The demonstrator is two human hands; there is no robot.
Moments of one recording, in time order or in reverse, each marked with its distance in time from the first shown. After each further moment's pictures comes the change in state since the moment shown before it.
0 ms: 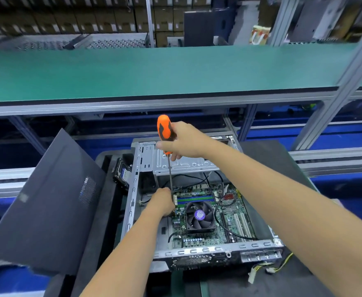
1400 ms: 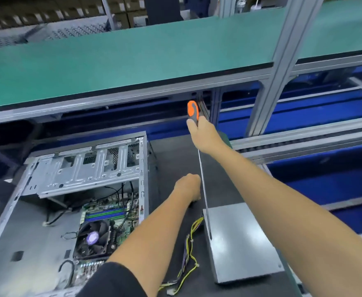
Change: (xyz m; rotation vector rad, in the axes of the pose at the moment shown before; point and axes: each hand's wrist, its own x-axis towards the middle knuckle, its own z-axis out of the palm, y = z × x) left_hand 0.069 0.343 0.079 0.312 -0.151 0.269; right_hand -0.099 0.268 -0.193 0.056 0.451 0.388
